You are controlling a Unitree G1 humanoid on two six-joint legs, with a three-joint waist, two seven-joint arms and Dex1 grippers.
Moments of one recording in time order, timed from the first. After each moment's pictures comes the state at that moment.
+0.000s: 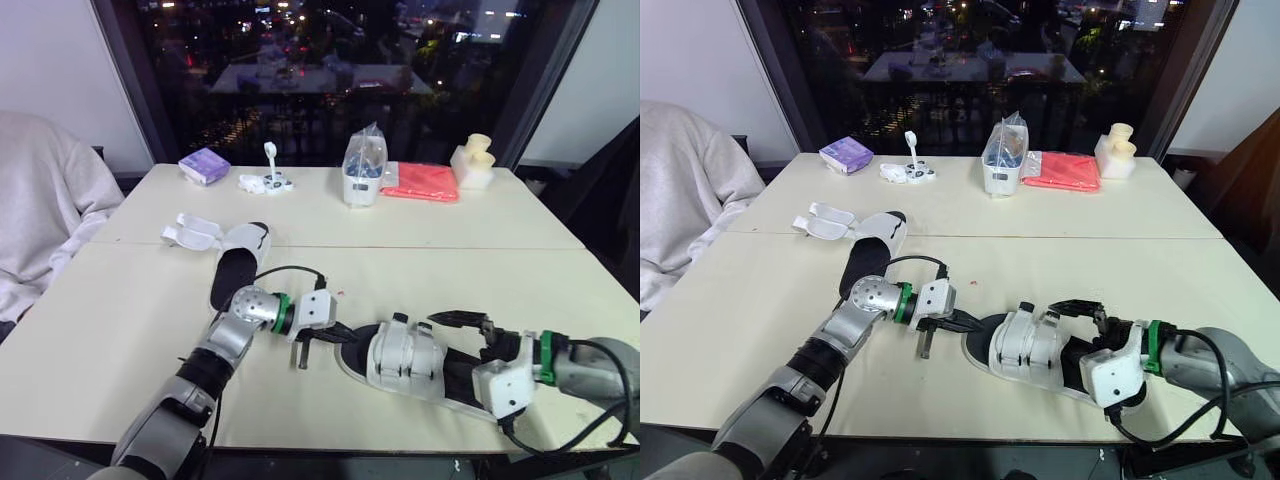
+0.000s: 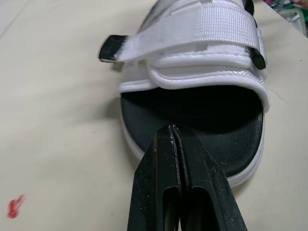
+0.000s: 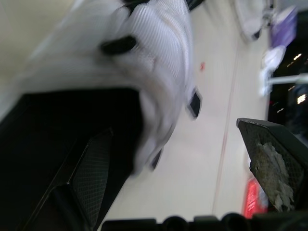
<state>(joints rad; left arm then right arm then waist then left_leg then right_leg) -0.70 0.29 -0.36 0.50 -0.04 -0.16 -1.24 -0.03 -1.02 -0.04 -0.08 -0.37 -0.73 0.66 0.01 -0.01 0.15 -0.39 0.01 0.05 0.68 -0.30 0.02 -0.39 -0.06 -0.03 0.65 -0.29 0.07</state>
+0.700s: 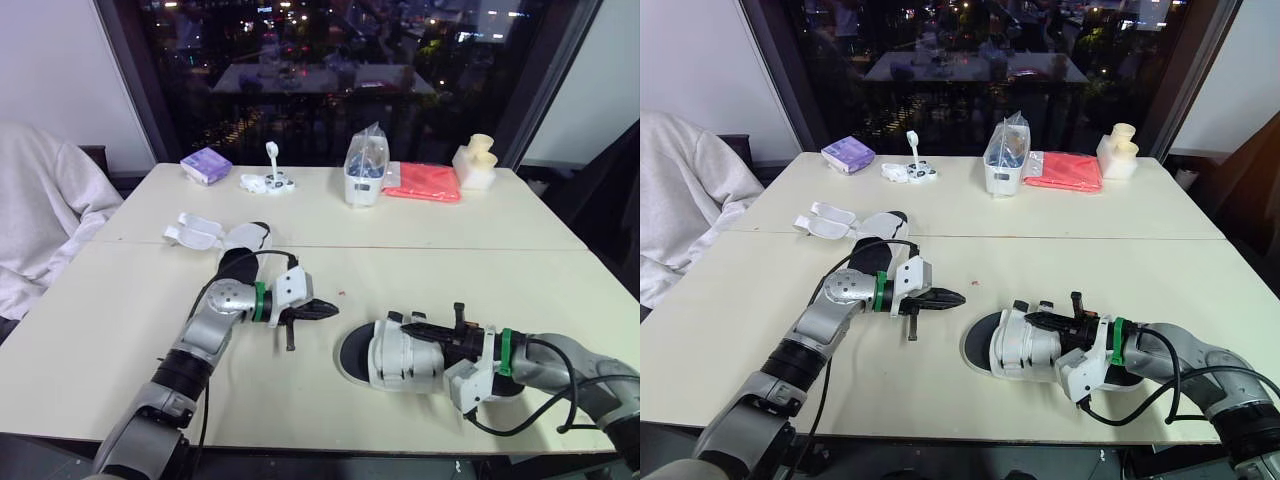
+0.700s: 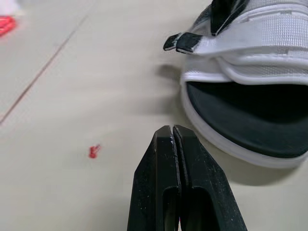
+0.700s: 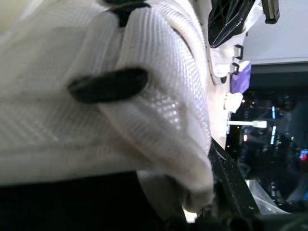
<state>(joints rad) -0.65 0.36 -0.25 0.37 -0.09 -0.02 -1.14 -0.23 -0.93 0.11 0.14 -0.64 -0.92 0.36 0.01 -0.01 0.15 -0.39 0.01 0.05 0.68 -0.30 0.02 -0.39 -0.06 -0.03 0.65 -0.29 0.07</state>
